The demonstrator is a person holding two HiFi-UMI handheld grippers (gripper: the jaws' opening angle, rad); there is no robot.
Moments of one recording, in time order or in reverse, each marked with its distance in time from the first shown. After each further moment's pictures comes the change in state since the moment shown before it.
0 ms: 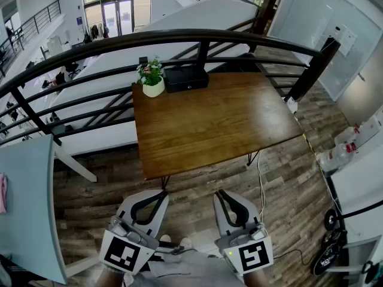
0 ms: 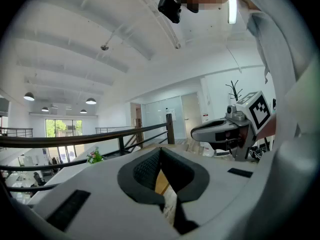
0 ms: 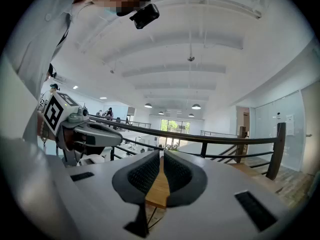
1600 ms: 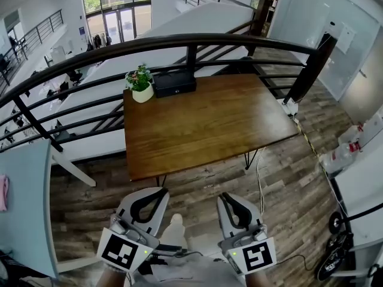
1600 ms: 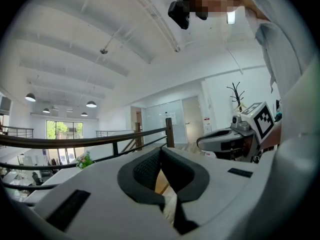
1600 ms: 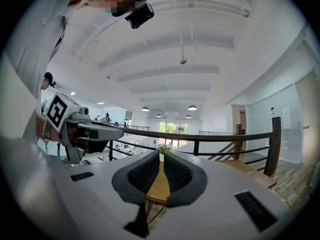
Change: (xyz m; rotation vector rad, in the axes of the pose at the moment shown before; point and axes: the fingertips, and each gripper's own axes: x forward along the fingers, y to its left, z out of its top) left arm 0.066 -0.071 0.022 -0.045 -0.042 0.027; right arm -0.061 -0.090 -0.028 0.050 -0.030 -0.011
